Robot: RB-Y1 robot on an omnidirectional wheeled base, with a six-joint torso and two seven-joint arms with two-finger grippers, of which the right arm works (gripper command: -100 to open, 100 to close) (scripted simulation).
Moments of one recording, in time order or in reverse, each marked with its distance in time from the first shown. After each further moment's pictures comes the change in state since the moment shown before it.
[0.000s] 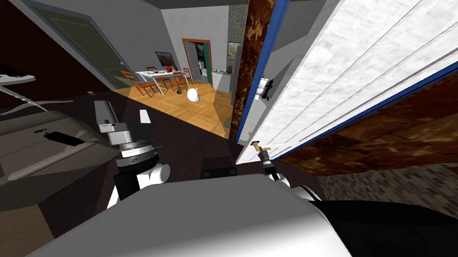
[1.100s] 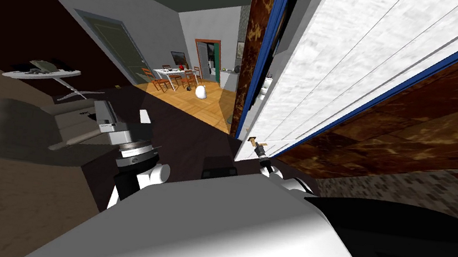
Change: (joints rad) arm -0.118 0.054 -0.068 0.047 0.082 0.074 0.005
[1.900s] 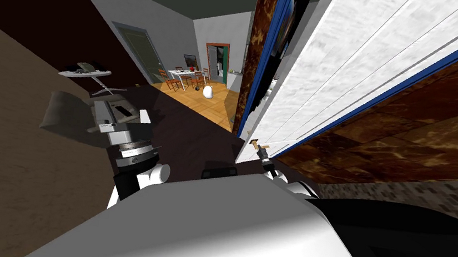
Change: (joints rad) arm 0.054 -0.036 0.014 0.010 0.003 -0.067 -0.033
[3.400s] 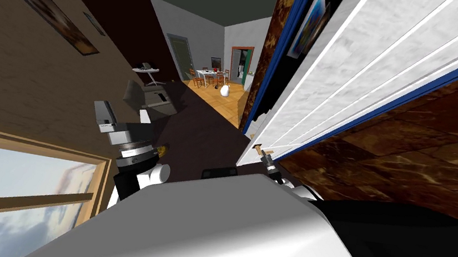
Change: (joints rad) arm 0.054 -0.043 0.029 0.116 0.003 -0.199 -0.051
